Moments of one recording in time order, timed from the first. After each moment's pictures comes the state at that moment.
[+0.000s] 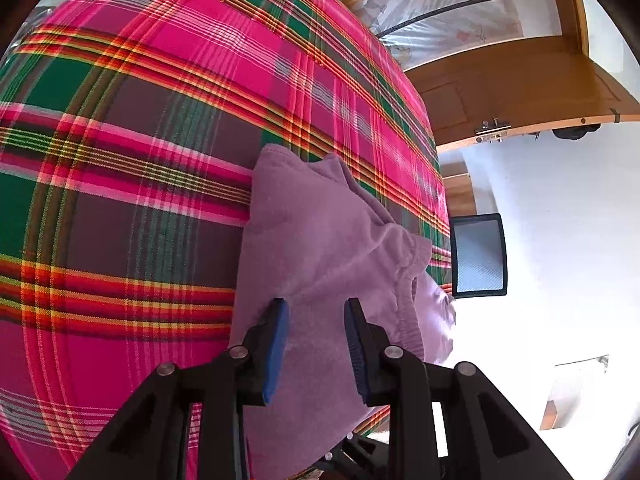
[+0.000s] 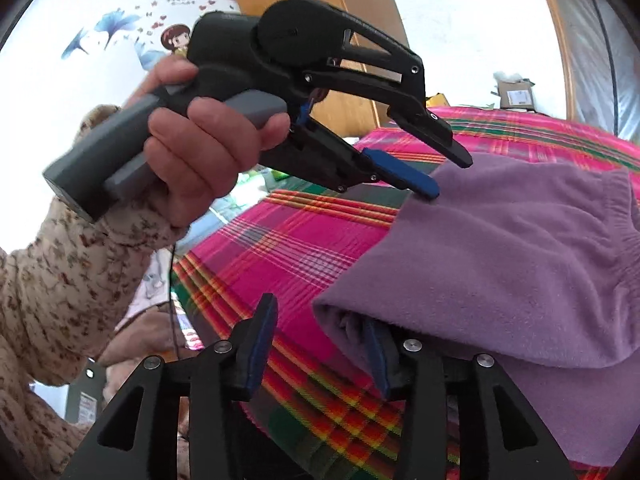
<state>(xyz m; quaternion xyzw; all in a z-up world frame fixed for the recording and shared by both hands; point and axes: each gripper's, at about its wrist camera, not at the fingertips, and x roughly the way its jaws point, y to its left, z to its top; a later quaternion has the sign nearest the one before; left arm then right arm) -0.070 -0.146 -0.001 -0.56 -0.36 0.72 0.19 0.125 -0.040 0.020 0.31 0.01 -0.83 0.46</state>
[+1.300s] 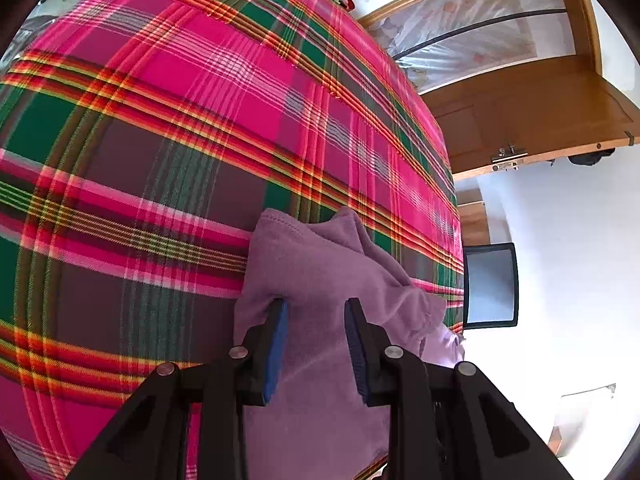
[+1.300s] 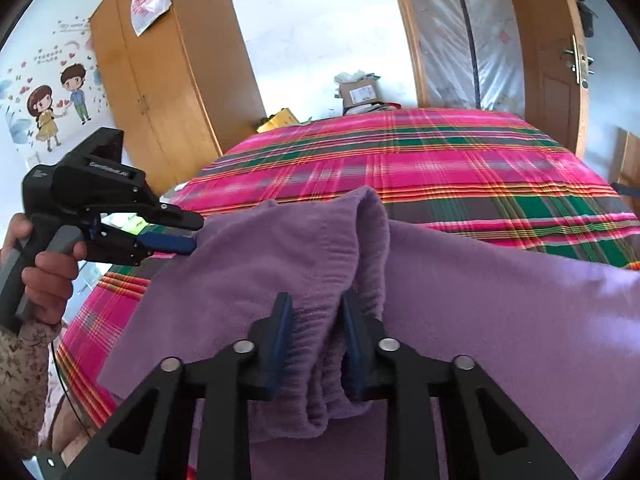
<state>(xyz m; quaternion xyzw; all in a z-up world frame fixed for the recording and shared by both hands) -0.102 -0.142 -0.009 -0.55 -0.37 0.74 0.15 0.032 0.080 0.048 0.33 -0.05 -0.92 0.22</state>
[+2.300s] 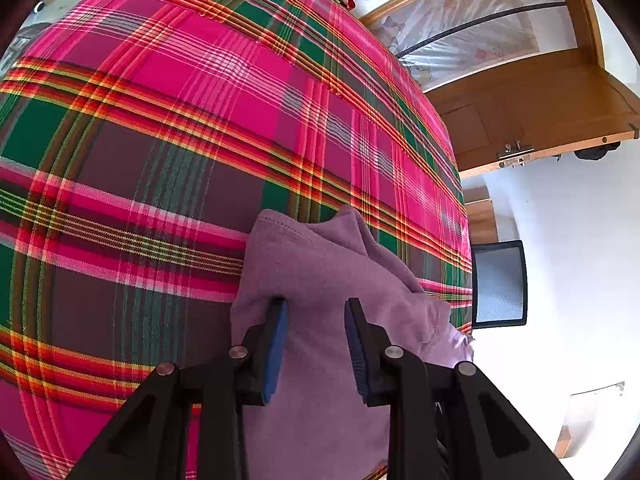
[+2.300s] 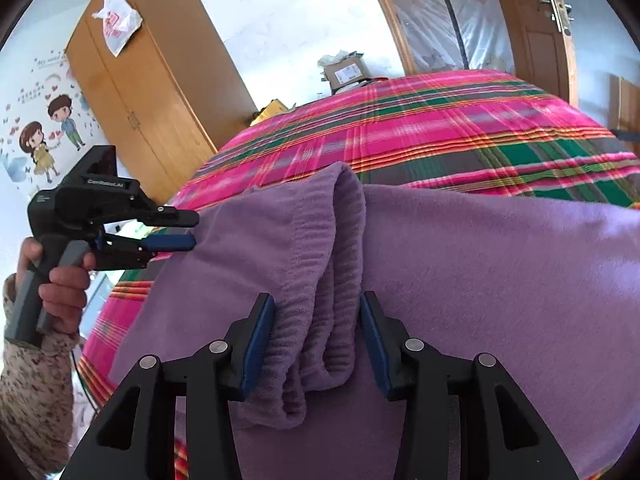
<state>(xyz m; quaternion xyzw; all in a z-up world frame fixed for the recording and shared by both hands) -0.106 -0.129 -0.008 -0.55 -0.36 0.74 0.14 0.028 0.097 0.033 0.37 -0.11 -0.89 0.22</state>
